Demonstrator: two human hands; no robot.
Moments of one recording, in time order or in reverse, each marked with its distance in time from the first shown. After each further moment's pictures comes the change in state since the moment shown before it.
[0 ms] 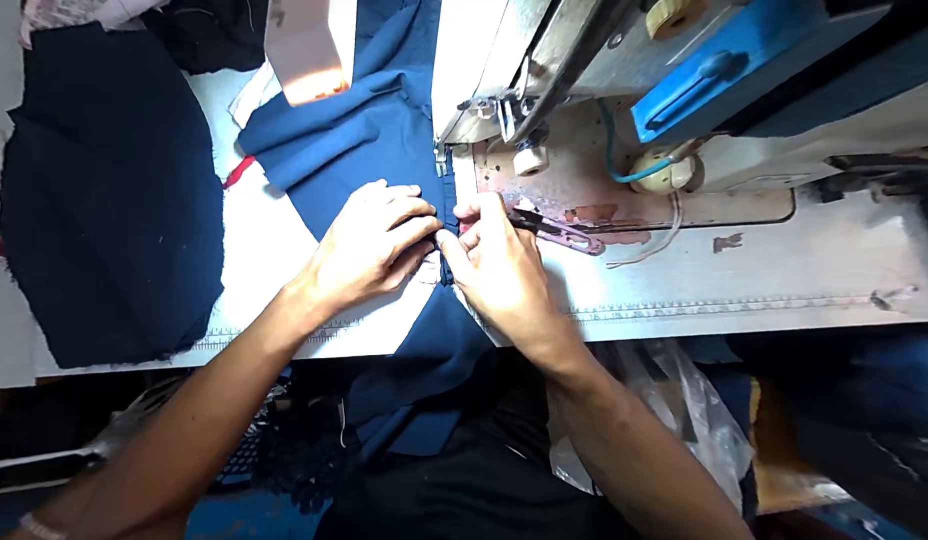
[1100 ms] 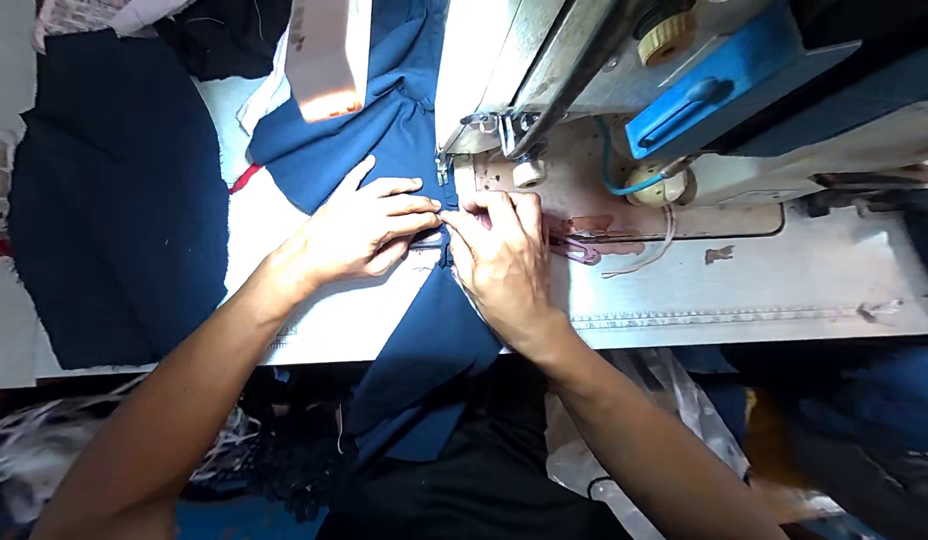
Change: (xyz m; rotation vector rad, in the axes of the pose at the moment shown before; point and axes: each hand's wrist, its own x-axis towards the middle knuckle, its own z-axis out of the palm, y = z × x) left_hand 0.011 -0.035 -0.012 -0.024 -0.172 0.115; right_hand 0.021 0.019 0.011 -0.356 0.180 -0.293
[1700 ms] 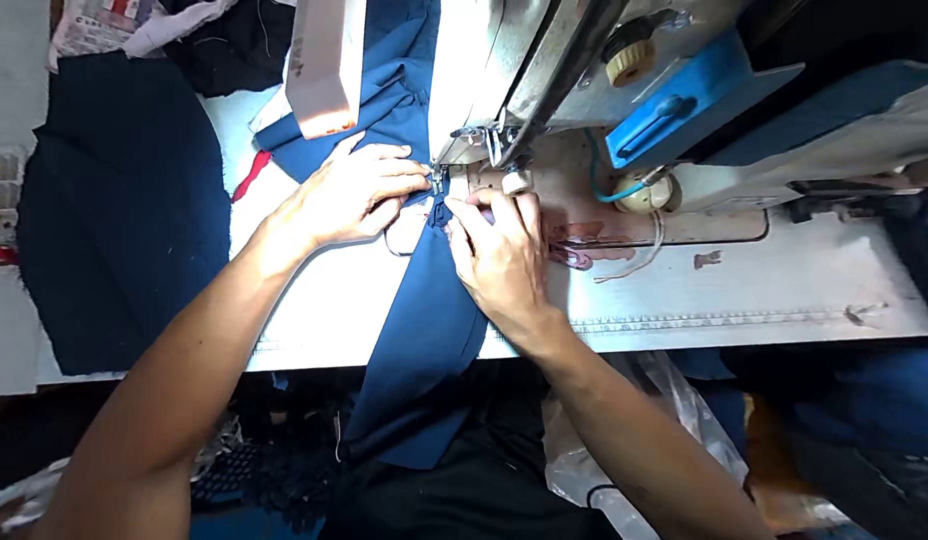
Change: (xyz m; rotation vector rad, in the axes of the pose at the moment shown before) left_hand 0.023 -0.044 -0.013 0.042 -0.033 -0.026; right_hand 0.004 0.007 0.003 -0.016 0.019 0.062
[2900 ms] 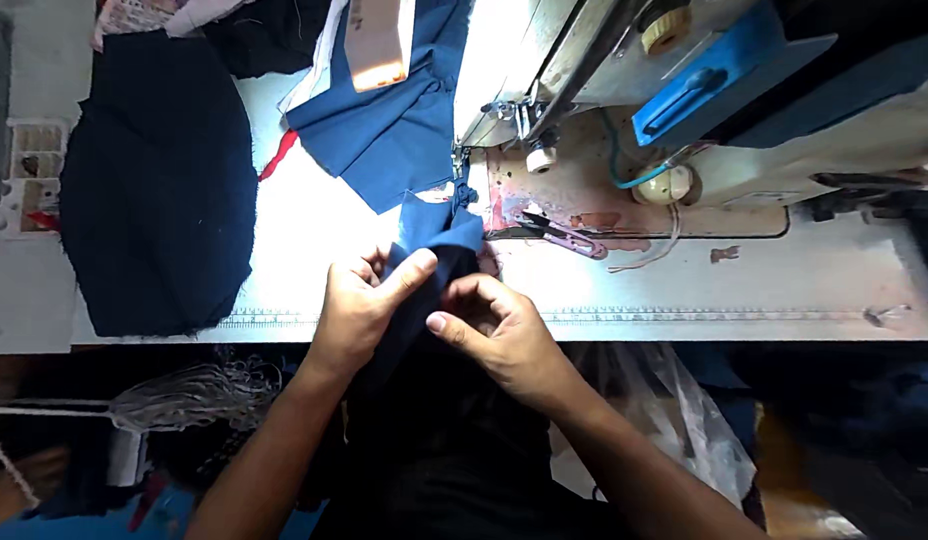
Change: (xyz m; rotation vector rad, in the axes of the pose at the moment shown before) left_hand -0.051 0.185 -0.004 -1.206 0.742 -0.785; right_hand -0.066 -0.044 -0.045 1.136 -0.375 0.329
